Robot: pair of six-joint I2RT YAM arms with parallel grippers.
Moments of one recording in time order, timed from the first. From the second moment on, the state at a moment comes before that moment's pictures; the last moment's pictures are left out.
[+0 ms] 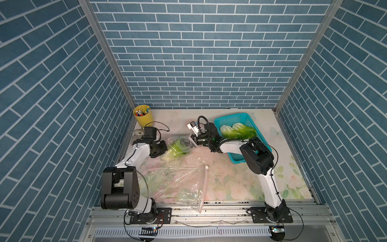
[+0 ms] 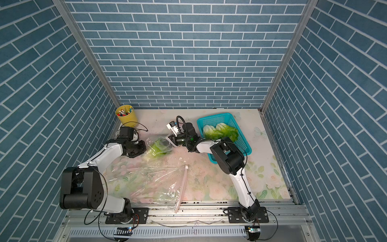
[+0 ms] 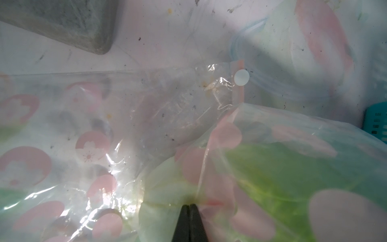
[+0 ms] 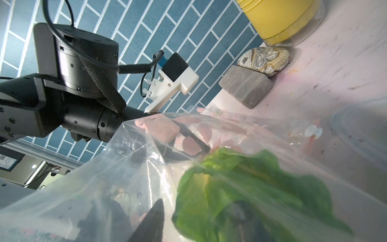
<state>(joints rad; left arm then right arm) 0.01 1.47 0.93 -0.58 0.21 -0.42 0.78 2.24 1.45 0.55 -0.90 0.64</state>
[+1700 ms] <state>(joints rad) -0.03 1.02 0.74 -0.60 0.30 -0.56 0.77 2.24 1.38 0.58 -0.87 0.71</state>
